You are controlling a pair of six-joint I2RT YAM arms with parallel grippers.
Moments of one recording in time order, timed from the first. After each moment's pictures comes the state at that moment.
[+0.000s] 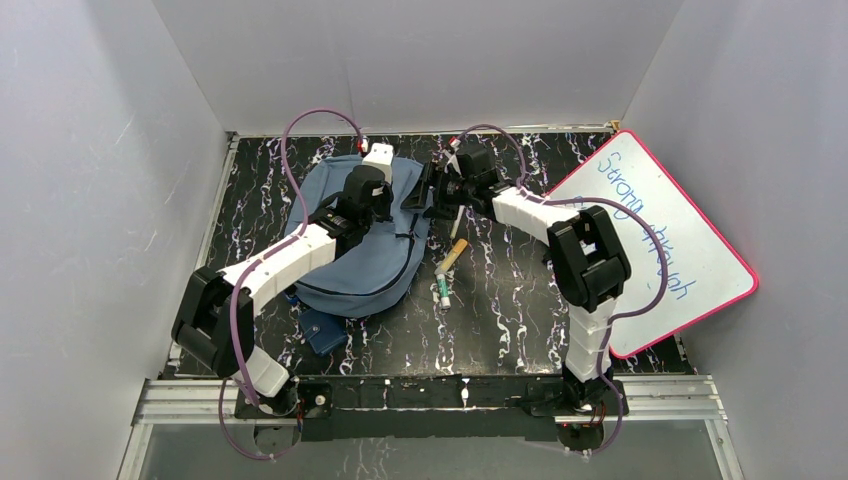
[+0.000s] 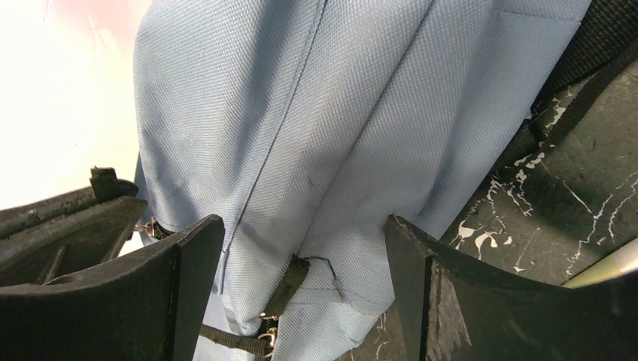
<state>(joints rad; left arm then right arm) -0.59 1.53 1.10 -0.10 -0.33 -0.16 0.53 1.96 1.39 -0.05 -0.49 0.74</state>
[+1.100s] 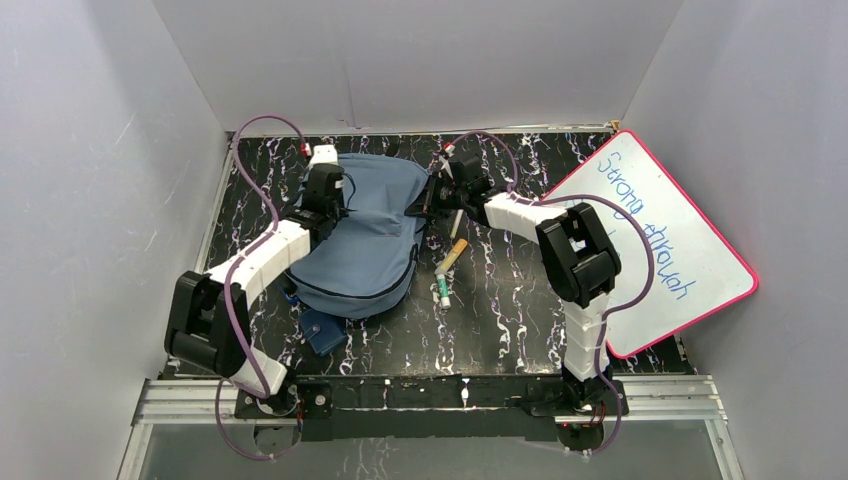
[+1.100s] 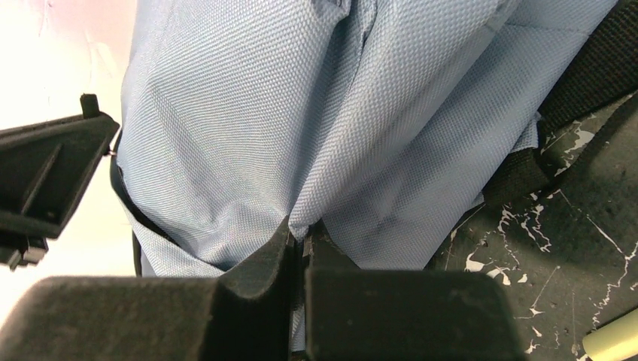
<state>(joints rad) -0.38 1.50 1.03 -0.17 -0.43 -0.23 0.56 2.02 1.38 0.05 -0.45 0.78</state>
